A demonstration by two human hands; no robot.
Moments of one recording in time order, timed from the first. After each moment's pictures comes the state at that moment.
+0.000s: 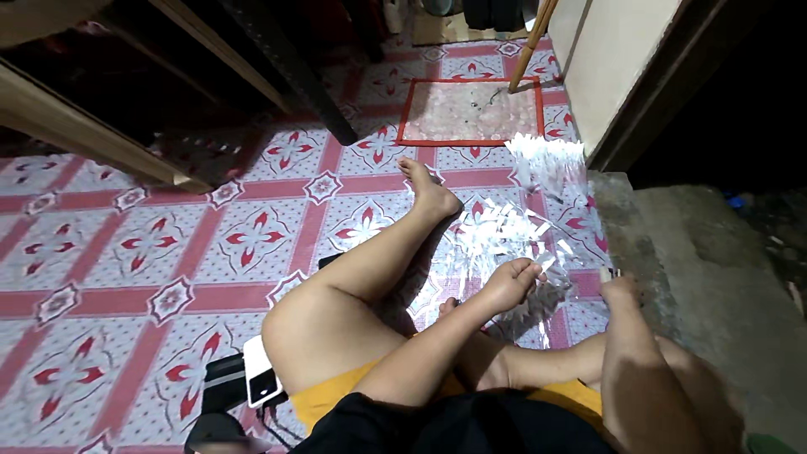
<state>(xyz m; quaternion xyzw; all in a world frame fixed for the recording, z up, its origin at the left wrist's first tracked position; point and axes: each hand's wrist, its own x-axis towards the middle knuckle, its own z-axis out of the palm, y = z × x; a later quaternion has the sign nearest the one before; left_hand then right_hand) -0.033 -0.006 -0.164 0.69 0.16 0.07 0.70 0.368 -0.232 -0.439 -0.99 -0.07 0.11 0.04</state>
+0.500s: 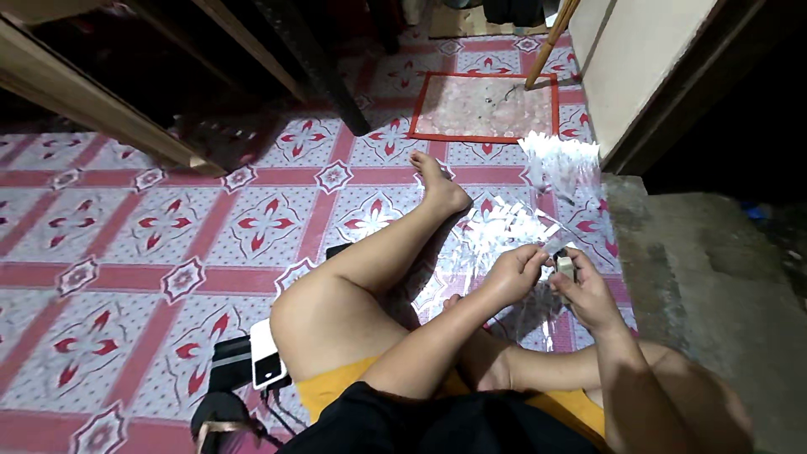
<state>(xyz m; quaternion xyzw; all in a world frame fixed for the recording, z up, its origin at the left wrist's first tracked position) -0.028 0.004 -0.148 0.77 0.20 0.18 0.57 0.123 -0.143 -0.119 -0.57 -0.33 0.40 0.64</state>
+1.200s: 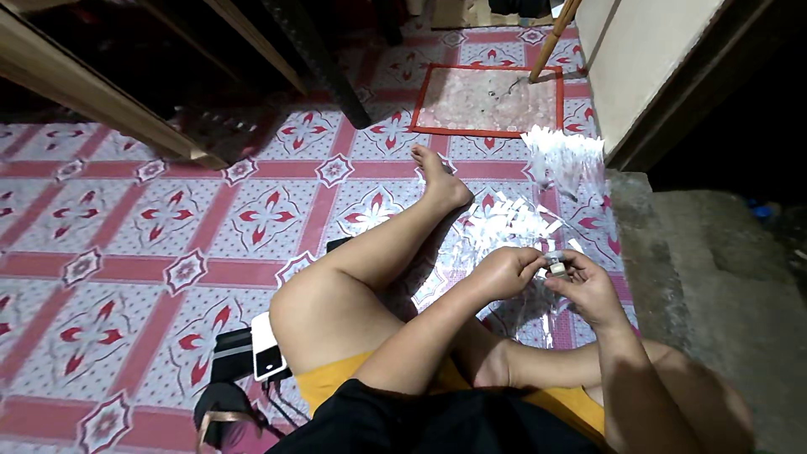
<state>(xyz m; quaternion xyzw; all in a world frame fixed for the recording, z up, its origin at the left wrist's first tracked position) -0.046 0.020 -0.129 0.90 0.16 0.11 0.39 0.122 -0.143 -0.112 -0.58 -0.38 0.36 0.62</state>
